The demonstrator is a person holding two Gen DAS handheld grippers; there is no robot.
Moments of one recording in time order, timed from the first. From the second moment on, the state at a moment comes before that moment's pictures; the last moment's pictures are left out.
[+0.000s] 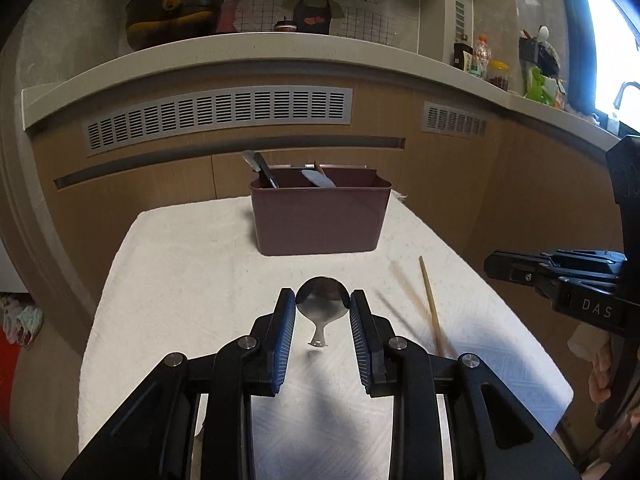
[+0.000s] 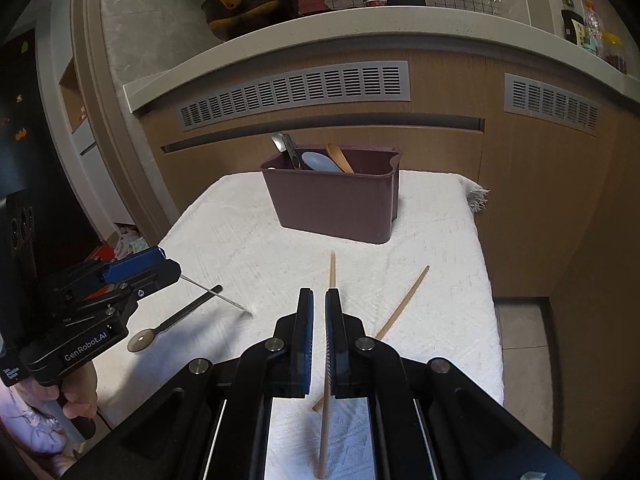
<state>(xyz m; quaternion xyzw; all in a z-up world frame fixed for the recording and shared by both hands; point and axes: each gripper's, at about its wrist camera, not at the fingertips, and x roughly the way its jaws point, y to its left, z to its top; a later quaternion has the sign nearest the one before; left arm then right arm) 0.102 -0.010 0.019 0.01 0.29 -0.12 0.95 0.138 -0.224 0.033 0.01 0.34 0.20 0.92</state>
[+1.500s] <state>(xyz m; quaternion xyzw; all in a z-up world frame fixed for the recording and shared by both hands) 0.233 0.012 0.186 -0.04 0.15 -0.16 0.97 0.263 -0.198 0.198 0.01 0.12 0.18 0.98</state>
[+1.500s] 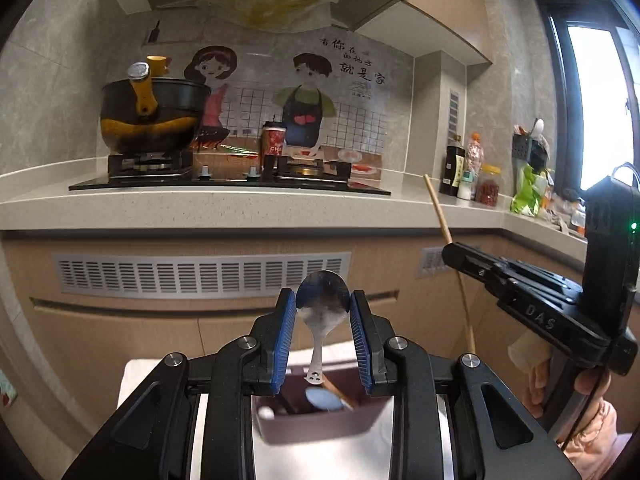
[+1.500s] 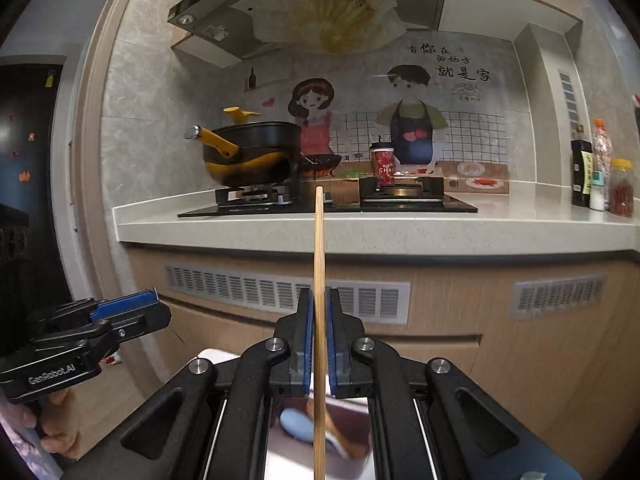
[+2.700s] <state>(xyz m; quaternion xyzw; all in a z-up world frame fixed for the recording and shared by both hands) 0.313 0.025 0.068 -0.08 0.30 -0.14 0.94 0.375 -0.188 0.092 -0.01 0.26 0.18 0.95</state>
